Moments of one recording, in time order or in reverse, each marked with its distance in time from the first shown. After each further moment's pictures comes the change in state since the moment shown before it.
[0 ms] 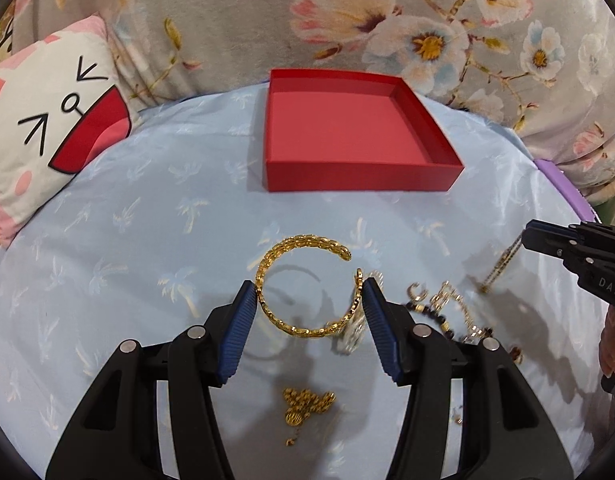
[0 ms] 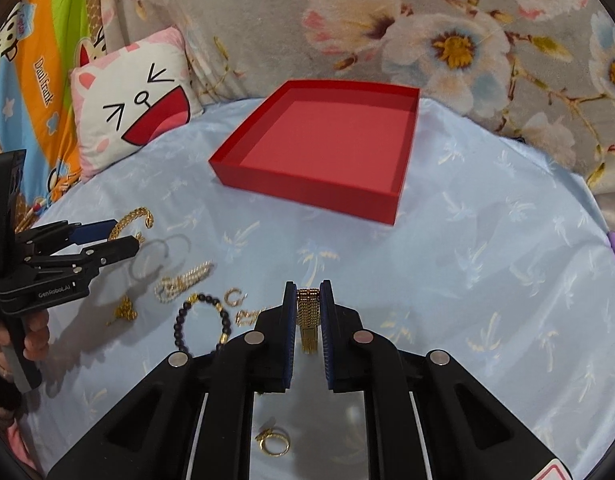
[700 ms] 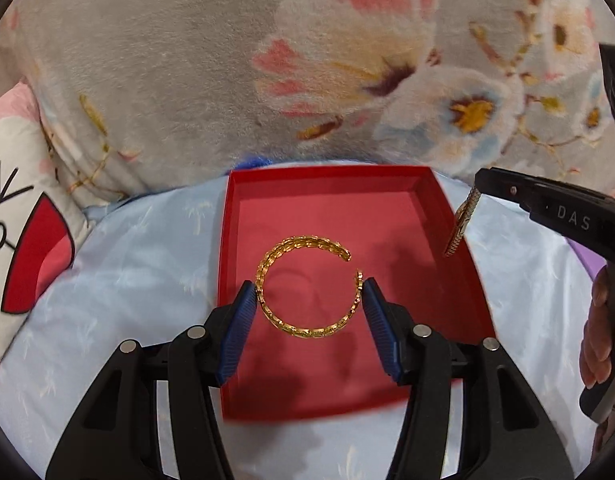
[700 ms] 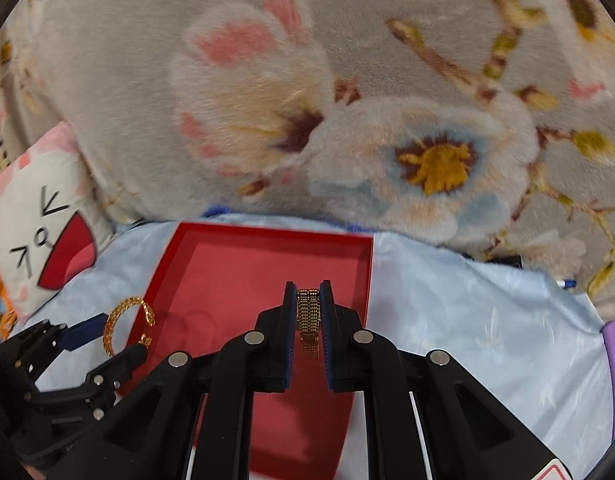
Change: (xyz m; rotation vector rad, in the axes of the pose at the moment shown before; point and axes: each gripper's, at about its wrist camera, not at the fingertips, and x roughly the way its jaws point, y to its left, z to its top) left arm 0.119 -0.020 0.194 0.019 -0.033 0.012; right arm 0.108 -0.076 0.223 0.149 -0.094 -0.158
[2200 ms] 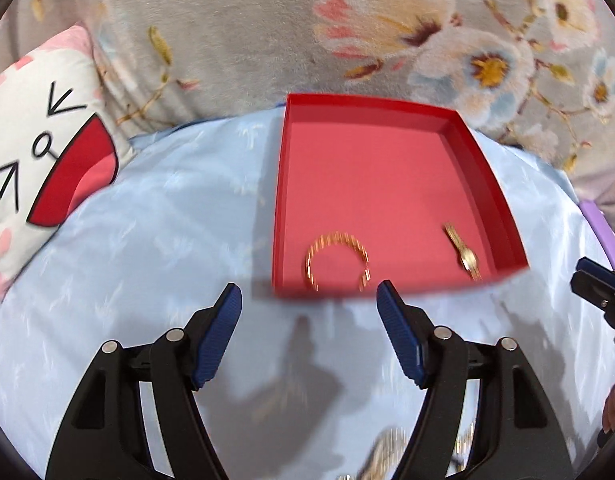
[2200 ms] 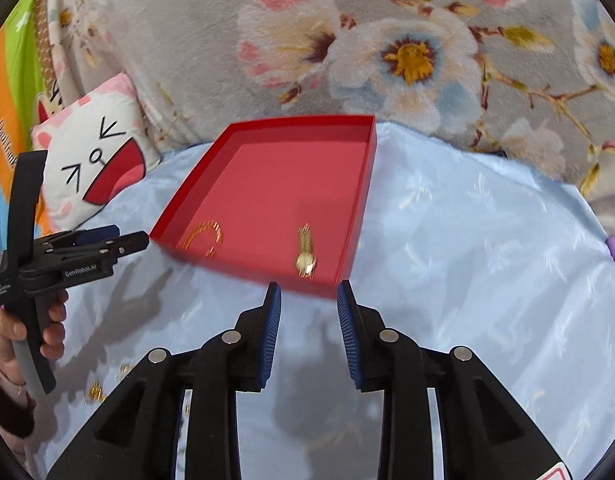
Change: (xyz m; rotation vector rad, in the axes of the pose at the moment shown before) left arm -0.048 0.023 -0.103 -0.075 0.058 0.062; right arm -0.096 -0.016 -0.170 -0.037 0.039 0.127
